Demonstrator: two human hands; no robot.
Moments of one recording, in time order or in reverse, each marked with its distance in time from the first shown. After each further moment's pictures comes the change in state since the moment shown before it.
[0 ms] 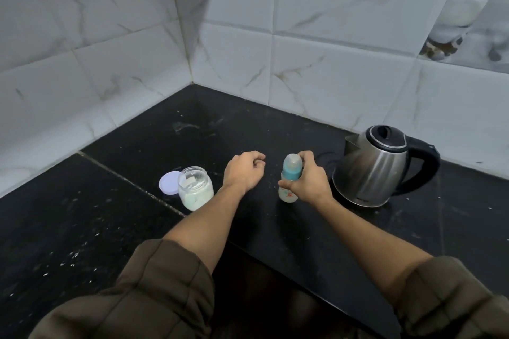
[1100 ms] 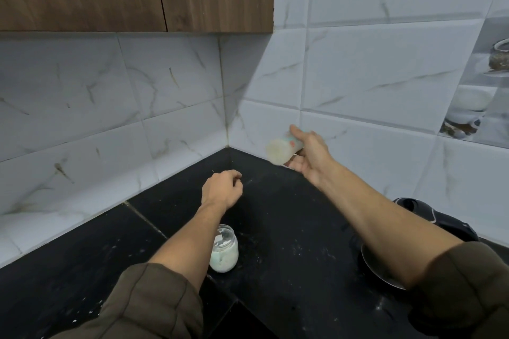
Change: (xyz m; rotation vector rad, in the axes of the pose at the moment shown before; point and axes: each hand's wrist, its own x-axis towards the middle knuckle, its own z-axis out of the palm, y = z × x) left_hand 0.018 -0.013 -0.142 0.272 0.323 -0.047; right_hand 0.067 -0.187 -0.080 1.099 -0.223 -0.020
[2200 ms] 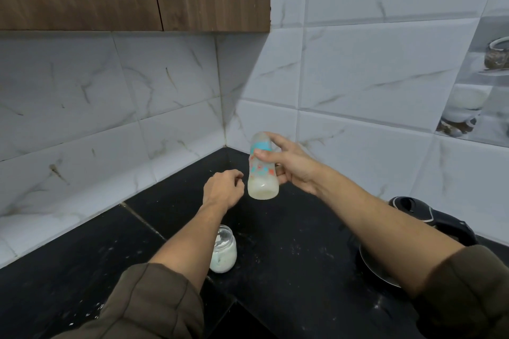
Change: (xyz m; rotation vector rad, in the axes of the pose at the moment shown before) left_hand 0.002 0.006 0.002 0.019 -0.029 0.028; right_hand -0.019 0.010 0.014 -0.359 -0.343 0.006
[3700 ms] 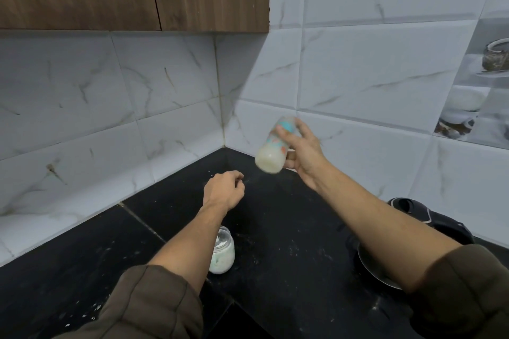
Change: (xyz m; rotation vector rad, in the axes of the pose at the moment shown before) left_hand 0.000 0.004 0.004 -0.015 0.017 0.002; right_hand 0.008 -0.004 -0.014 0.277 0.292 -0.146
